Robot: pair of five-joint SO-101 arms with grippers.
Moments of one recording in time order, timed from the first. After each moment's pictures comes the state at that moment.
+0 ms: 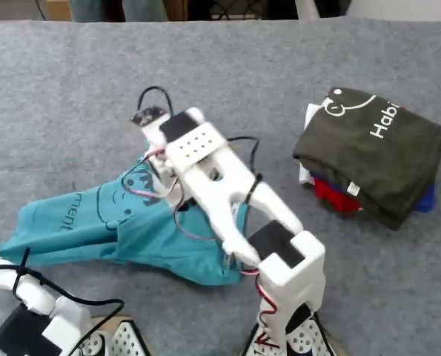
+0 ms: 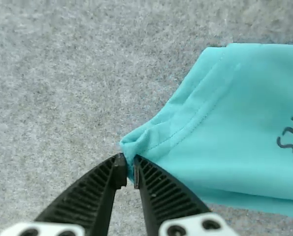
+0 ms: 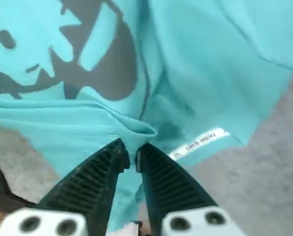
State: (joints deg) left arm -60.8 -22.1 39.3 65.7 -39.3; right arm -35.5 19.3 -10.7 96.8 -0.7
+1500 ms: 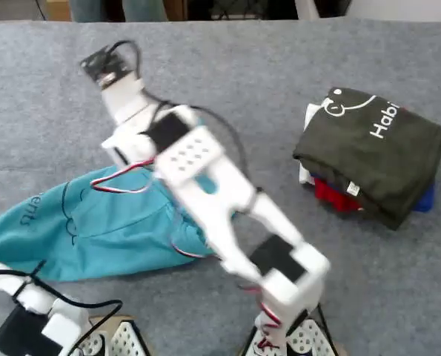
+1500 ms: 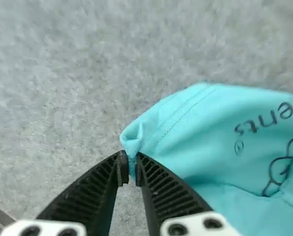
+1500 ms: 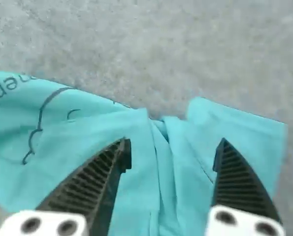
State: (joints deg) left arm -65.8 -22.2 28.9 74.7 -19.9; right arm -43.7 19.2 -18.3 66.0 -2.4
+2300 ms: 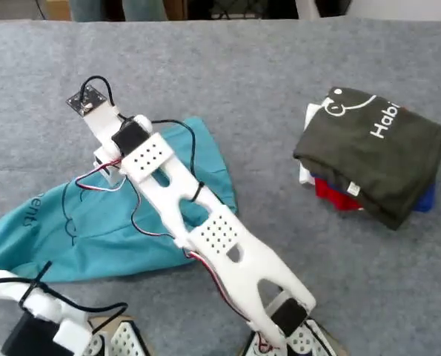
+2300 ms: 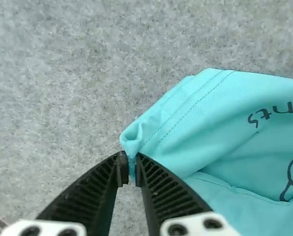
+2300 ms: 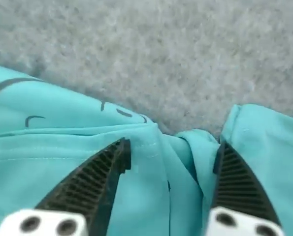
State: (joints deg) left arm -67.1 -26.3 38.2 68.0 -22.2; right arm -45.1 73.5 -90.5 94.7 -2.2
